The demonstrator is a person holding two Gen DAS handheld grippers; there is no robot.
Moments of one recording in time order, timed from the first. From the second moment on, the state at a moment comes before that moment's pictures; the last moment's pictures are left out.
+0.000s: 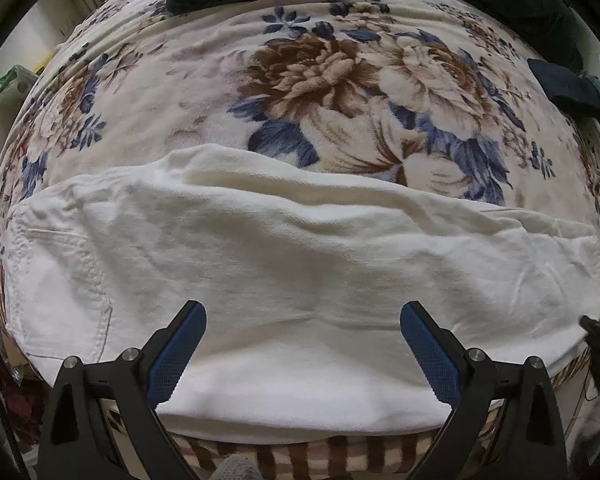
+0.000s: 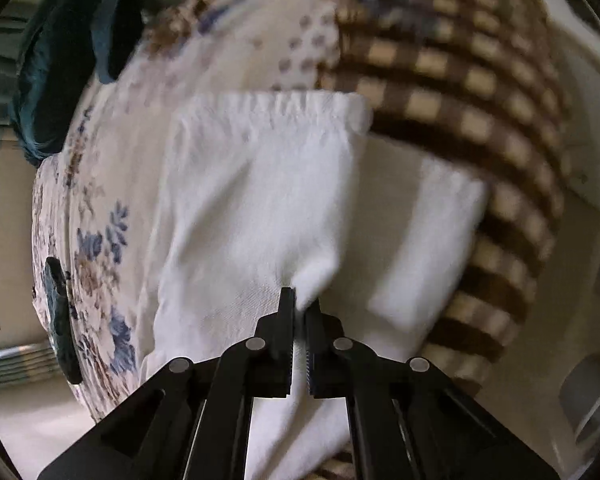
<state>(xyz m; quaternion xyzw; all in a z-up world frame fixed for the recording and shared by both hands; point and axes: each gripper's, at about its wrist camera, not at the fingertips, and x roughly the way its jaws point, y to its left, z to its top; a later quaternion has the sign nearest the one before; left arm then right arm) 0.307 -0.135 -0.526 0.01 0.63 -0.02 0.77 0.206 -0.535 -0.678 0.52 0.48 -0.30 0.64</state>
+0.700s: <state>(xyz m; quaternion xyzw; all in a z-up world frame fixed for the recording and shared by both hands) 0.290 0.020 -0.494 -0.04 0.64 0.08 0.77 0.245 -0.390 -0.629 0.39 0.62 -0.20 0.65</state>
